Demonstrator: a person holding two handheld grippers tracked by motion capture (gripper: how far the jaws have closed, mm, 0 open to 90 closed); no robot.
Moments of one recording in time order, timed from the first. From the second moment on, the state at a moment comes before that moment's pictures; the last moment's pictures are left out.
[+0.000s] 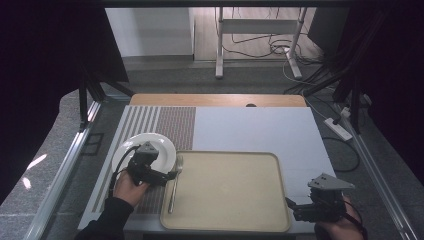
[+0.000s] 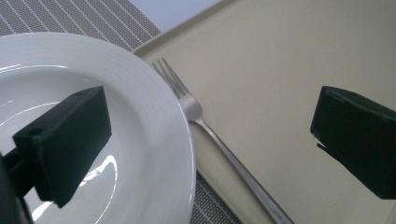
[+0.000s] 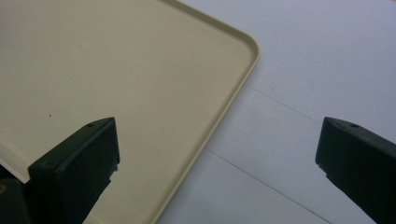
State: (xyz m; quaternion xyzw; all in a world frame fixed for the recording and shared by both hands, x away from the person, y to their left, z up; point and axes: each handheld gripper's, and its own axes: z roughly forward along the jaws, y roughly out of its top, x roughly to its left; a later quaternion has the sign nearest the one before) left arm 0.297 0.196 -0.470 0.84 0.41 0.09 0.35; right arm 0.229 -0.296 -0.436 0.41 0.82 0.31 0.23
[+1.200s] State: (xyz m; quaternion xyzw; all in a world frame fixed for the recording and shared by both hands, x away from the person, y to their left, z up) left arm 0.251 0.247 -0.468 0.80 0.46 0.08 0.37; right arm 0.229 -0.295 -0.436 0.41 0.83 0.31 0.23
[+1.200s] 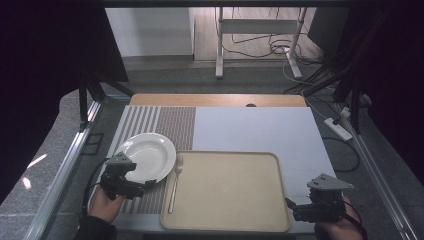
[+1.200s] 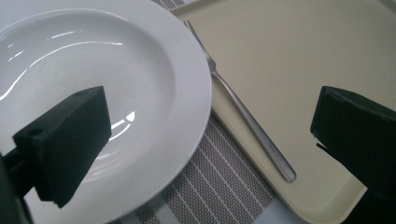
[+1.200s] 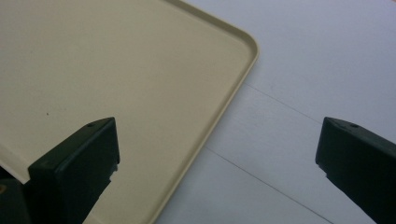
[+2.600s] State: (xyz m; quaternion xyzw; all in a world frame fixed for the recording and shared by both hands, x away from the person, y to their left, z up) left arm 0.202 0.270 -0.465 0.79 0.46 0.11 0.39; right arm 0.228 -0.294 -0.436 0.41 0.82 0.30 0.24
